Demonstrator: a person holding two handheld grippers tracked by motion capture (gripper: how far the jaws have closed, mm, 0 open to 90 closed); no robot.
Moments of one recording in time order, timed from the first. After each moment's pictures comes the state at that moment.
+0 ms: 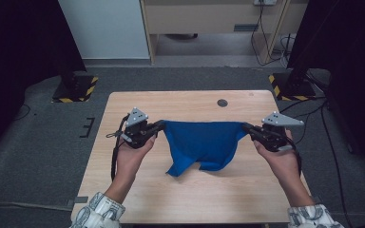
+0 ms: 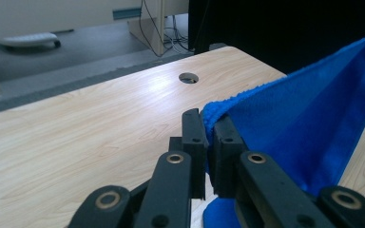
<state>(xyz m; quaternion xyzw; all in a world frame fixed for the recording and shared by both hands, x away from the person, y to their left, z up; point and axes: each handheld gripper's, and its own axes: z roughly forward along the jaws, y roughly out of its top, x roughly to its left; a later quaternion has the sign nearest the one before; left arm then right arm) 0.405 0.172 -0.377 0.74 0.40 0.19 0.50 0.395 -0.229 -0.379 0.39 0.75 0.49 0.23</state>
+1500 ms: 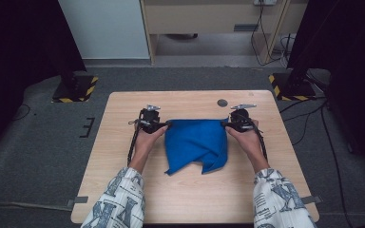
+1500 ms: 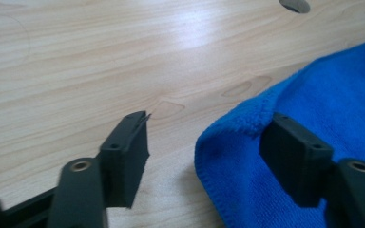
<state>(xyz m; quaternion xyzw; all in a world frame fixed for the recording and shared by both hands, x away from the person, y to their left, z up) 0.528 0.169 -0.491 0.75 0.50 0.17 0.40 0.535 -0.187 -0.494 0.50 0.76 0.36 0.19</state>
